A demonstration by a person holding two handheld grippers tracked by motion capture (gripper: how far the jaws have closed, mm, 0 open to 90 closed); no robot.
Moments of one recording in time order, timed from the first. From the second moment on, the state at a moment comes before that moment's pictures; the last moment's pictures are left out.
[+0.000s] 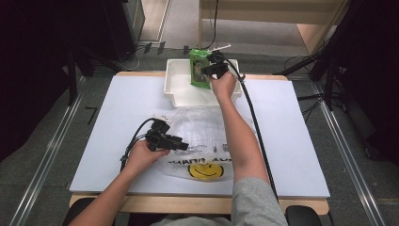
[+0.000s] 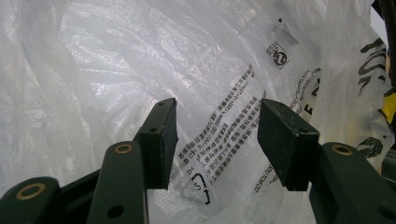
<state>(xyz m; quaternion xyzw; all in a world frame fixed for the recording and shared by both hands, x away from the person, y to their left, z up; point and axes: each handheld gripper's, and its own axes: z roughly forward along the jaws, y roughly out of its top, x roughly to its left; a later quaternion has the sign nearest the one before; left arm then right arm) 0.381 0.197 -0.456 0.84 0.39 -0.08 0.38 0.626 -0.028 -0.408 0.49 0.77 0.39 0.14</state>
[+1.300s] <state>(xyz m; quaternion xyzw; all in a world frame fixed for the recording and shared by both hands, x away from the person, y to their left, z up) 0.383 0.197 -0.457 0.83 0.39 -0.09 0.38 0.642 -0.029 -0.420 0.54 0.76 0.34 0.16</state>
